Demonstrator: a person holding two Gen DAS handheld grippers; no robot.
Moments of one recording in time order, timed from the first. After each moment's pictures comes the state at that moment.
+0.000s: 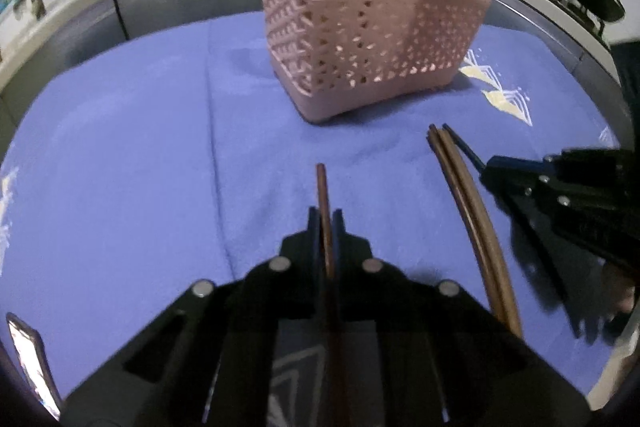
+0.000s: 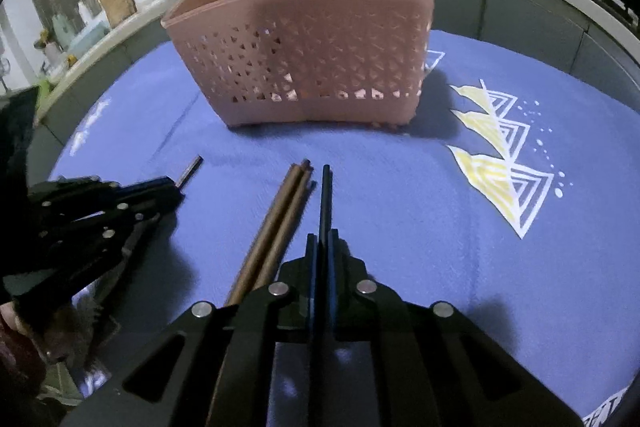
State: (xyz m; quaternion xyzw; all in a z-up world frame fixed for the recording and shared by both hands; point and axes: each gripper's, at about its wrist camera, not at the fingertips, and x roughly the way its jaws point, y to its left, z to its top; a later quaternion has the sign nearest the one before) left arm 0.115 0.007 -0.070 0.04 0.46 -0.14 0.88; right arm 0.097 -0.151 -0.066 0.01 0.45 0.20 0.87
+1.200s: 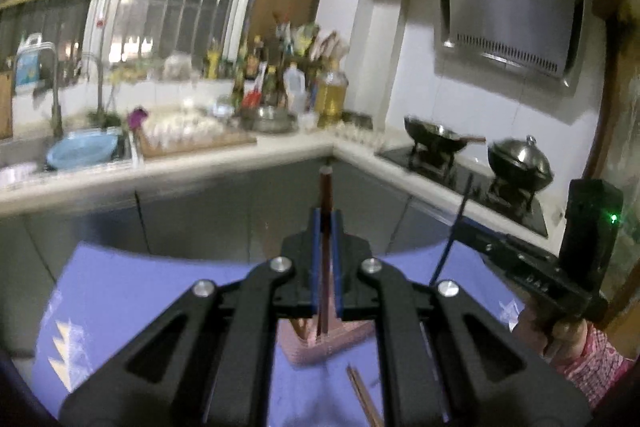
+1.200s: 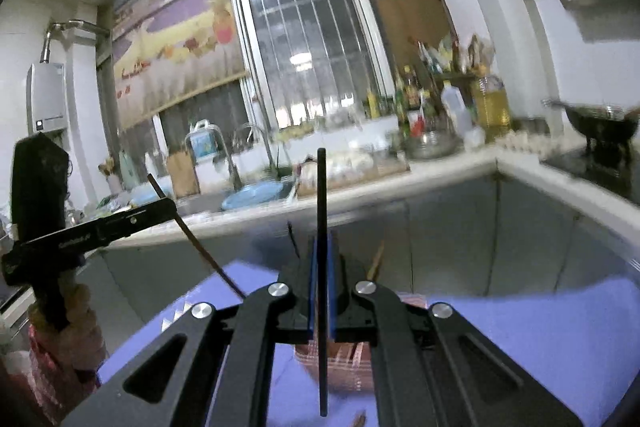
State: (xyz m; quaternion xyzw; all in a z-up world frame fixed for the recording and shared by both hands) left arm 0.101 0.052 0.217 -0.05 0.17 -0.19 0.96; right arm 0.088 -0.181 0.175 0.09 0.13 0.25 0.96
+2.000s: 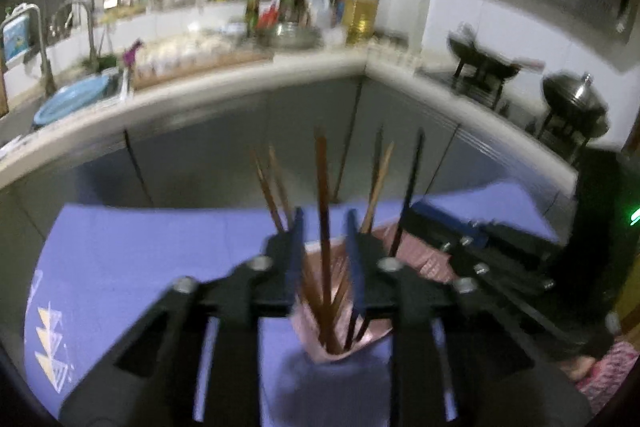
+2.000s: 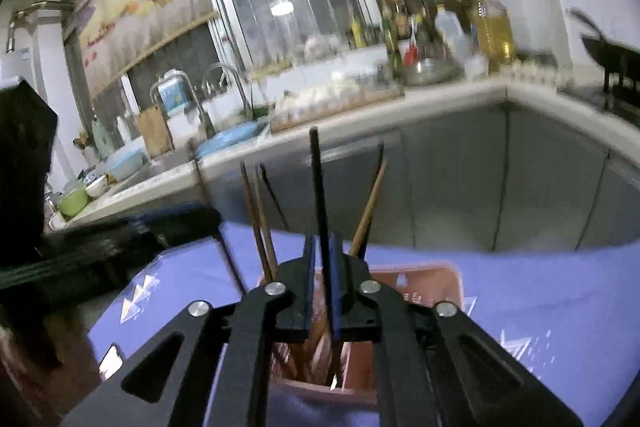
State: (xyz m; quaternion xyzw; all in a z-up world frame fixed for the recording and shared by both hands) left arm 0.209 0.012 0.099 -0.01 0.33 -0.15 0.93; right arm 0.187 -0.138 0.072 0.10 0.25 0.24 0.93
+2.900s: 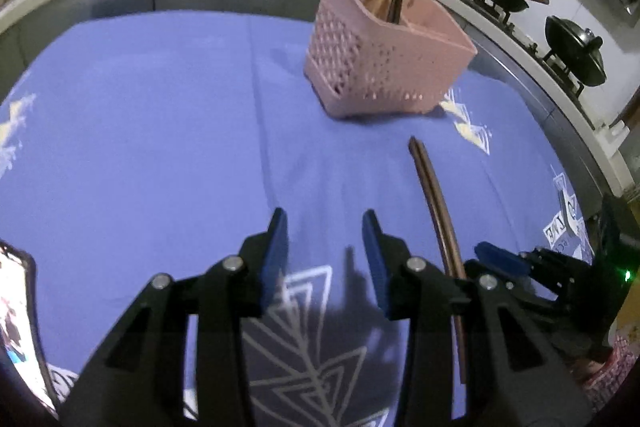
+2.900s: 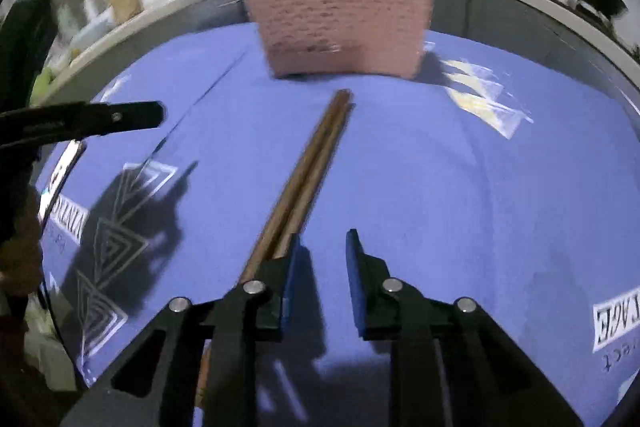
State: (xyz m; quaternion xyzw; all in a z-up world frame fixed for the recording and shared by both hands) left arm 0.068 0.060 -0.044 -0.07 0.45 -0.16 0.88; right arm 0.004 -0.130 -0.081 -0.02 0.42 0.17 0.89
